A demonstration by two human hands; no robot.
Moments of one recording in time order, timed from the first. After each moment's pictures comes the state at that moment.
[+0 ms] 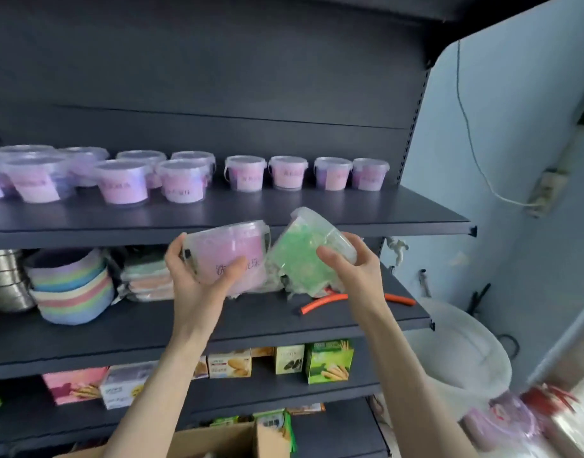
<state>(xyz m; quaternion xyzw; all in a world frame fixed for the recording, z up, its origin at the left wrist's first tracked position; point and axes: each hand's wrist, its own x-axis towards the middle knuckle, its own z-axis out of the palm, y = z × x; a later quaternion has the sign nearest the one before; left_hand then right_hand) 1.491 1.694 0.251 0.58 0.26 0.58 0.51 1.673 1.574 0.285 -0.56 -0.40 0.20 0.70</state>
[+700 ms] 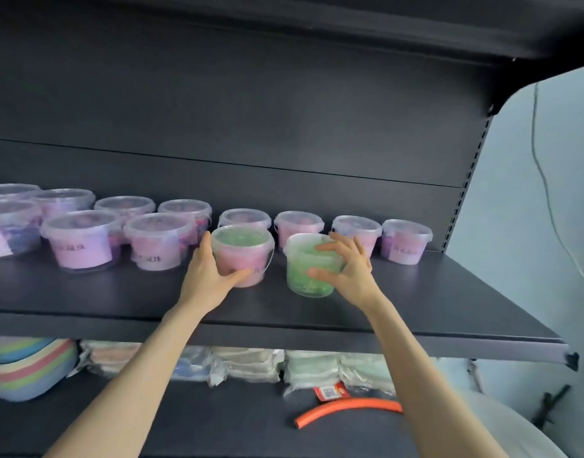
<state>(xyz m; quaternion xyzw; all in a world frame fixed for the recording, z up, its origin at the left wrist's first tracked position) 1.640 1.901 0.298 0.75 0.42 0.45 0.24 1.869 1.790 0.323 -0.68 -0.57 0.05 0.46</state>
